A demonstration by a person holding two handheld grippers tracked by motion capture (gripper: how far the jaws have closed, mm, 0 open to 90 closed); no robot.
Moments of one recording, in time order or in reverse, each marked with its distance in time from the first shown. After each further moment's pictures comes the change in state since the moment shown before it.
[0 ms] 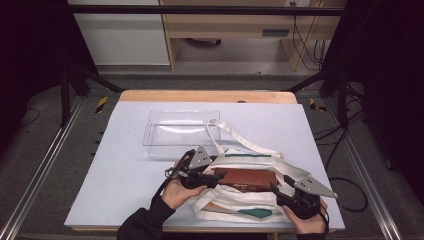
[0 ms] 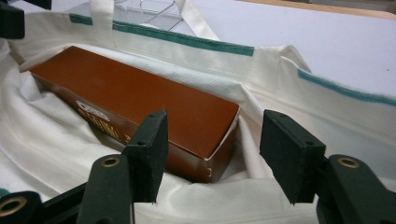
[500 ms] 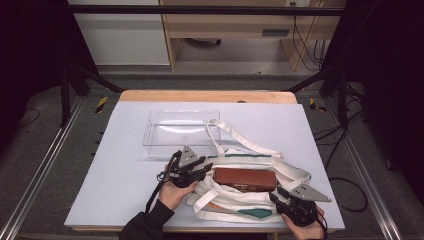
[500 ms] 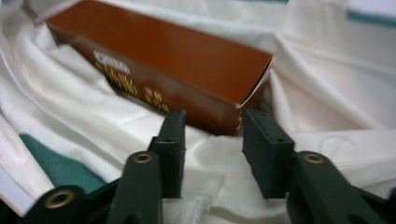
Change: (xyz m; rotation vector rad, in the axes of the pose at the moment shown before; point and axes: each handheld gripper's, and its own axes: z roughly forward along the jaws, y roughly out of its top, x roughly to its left) left arm 0.018 -0.028 -0.010 -0.043 0.149 -0.156; right arm 0.008 -0.017 -0.001 0.101 0.049 -0.017
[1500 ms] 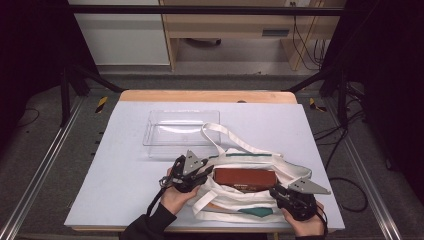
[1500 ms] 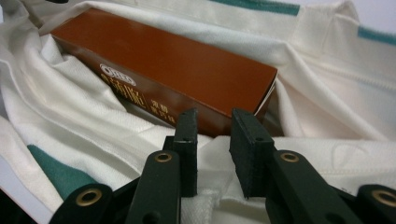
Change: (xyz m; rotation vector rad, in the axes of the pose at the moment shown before) left arm -0.014 -0.007 0.004 0.024 0.061 0.082; right arm 0.000 0.017 0.001 0.037 0.016 0.011
